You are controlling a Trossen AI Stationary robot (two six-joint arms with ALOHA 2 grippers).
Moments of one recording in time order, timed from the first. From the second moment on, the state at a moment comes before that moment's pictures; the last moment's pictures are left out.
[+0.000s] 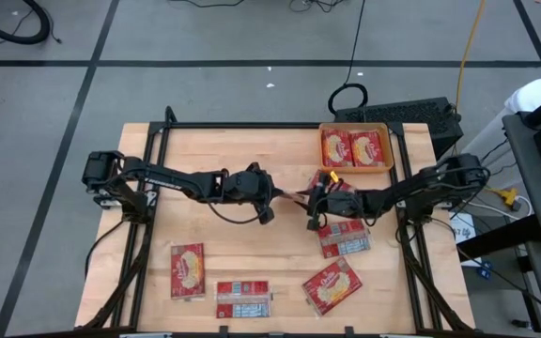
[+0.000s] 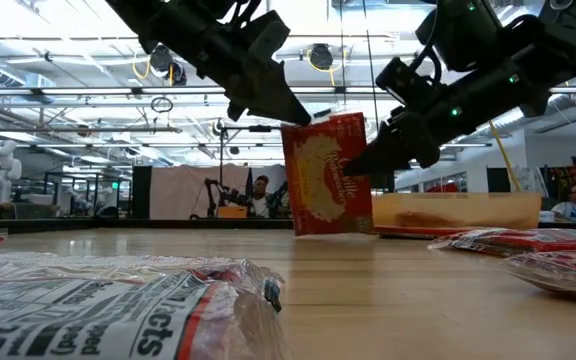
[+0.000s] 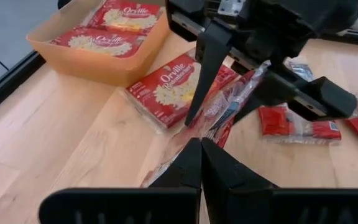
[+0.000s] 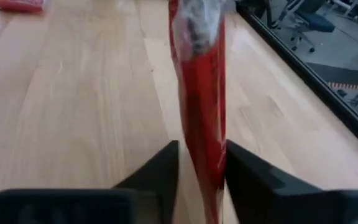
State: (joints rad) left arm 0.00 1.63 1.00 0.10 -0.21 -0.15; right arm 0.08 1.52 0.45 0.61 0.41 -0.06
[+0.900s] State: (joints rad) left arm -0.01 1.63 1.00 0.13 -0.39 -0.14; right arm -0.10 0.96 0.70 -0.38 0.41 0.09
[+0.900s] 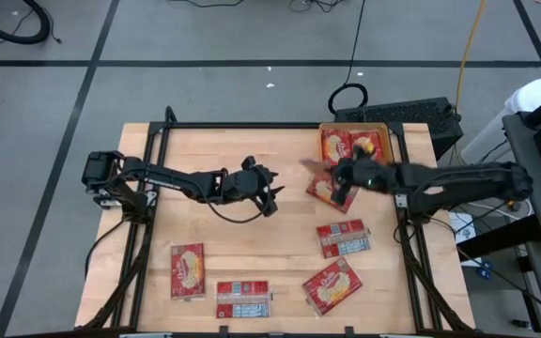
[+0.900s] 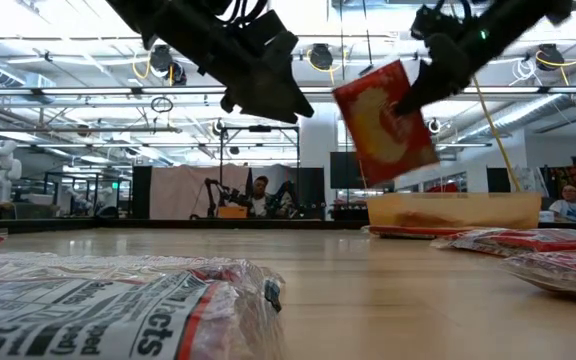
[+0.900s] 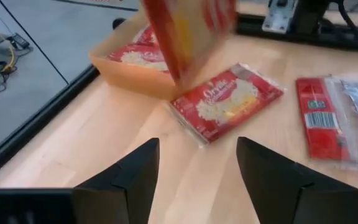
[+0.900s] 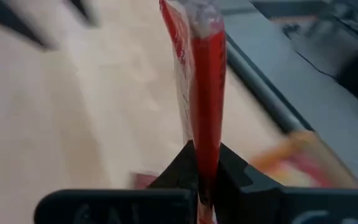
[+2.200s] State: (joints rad) left arm -0.25 1.63 1.00 0.11 -0.39 -0.14; right arm -1.16 1.24 1.04 -0.97 -0.24 -0.03
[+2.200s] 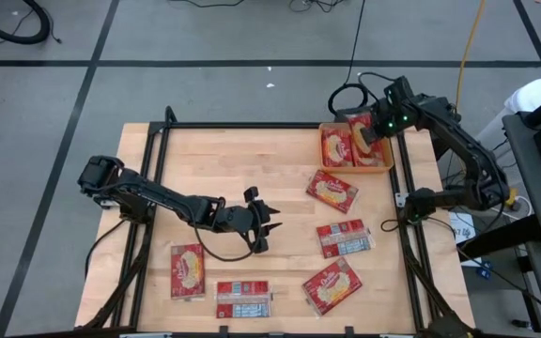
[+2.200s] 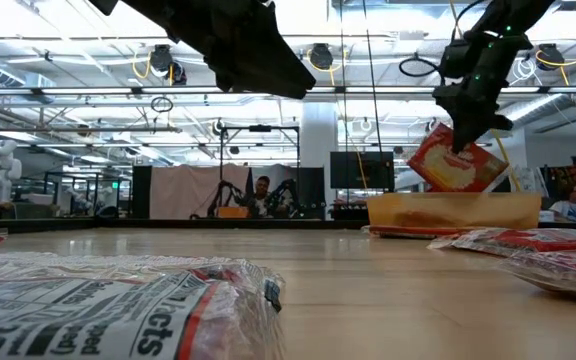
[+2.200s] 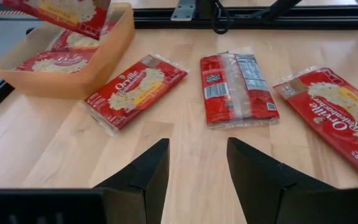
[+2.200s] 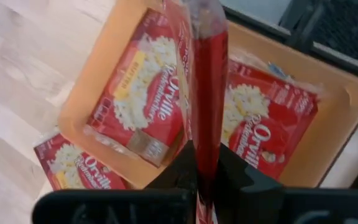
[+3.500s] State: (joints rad) left arm -0.26 1.63 1.00 0.11 -0.39 -0.13; right arm -1.03 1.27 1.01 -0.83 -0.08 0.08
